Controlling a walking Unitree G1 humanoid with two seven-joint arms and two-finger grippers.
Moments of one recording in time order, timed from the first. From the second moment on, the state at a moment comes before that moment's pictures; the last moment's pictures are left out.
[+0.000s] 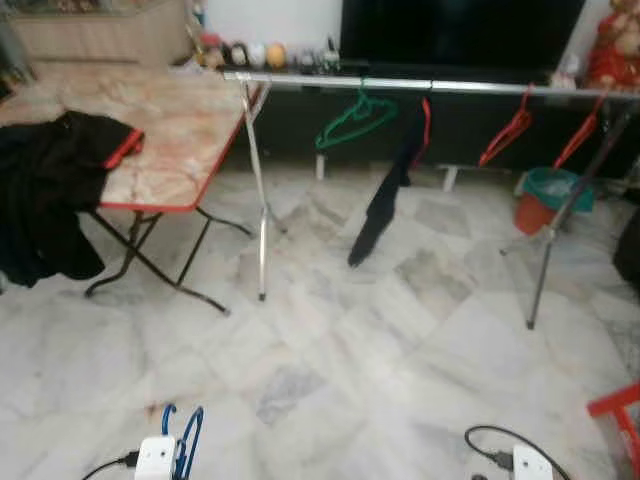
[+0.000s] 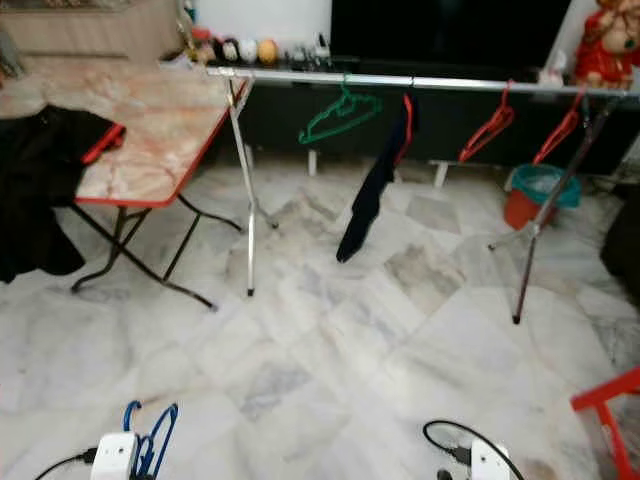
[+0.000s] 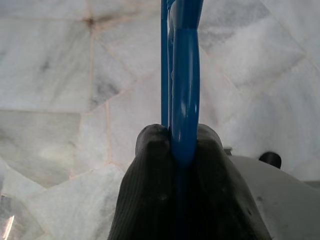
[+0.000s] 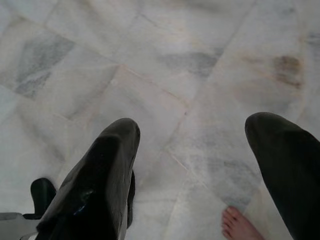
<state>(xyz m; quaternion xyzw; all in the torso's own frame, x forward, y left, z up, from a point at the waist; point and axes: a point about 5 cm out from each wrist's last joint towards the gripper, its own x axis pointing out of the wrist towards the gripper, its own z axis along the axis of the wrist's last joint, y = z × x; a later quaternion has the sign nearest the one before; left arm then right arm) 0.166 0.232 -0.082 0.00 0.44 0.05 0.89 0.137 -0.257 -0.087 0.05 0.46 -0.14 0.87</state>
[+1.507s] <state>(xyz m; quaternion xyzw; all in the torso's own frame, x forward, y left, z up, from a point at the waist) 0.163 0.225 -0.085 -0.01 0.45 0.05 0.89 0.136 -0.261 -0.085 0.04 0.46 -0.12 0.88</state>
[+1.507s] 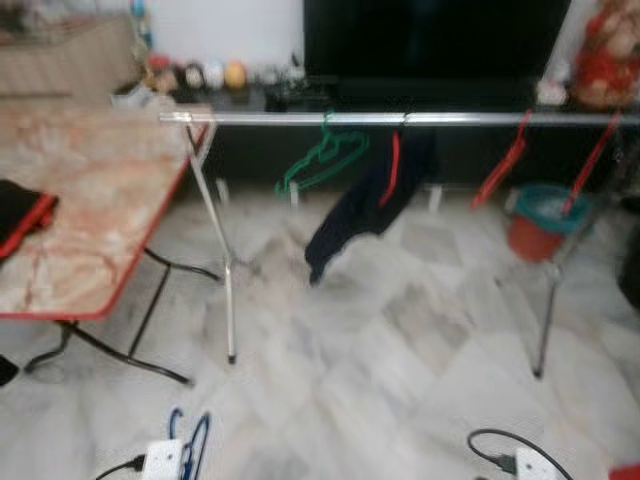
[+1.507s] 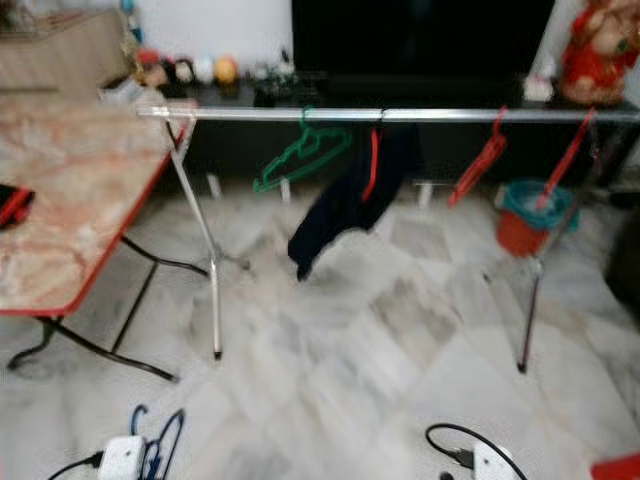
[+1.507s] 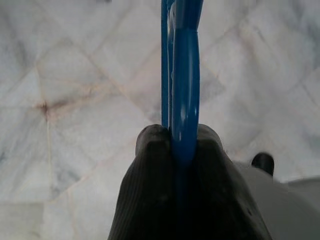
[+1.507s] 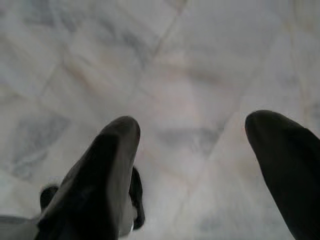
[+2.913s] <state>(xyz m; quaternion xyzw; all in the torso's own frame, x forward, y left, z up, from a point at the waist) 0.158 0.243 -0.082 0.01 0.46 0.06 0.89 0.146 -0.247 -0.085 0.06 0.45 -0.11 0.89</state>
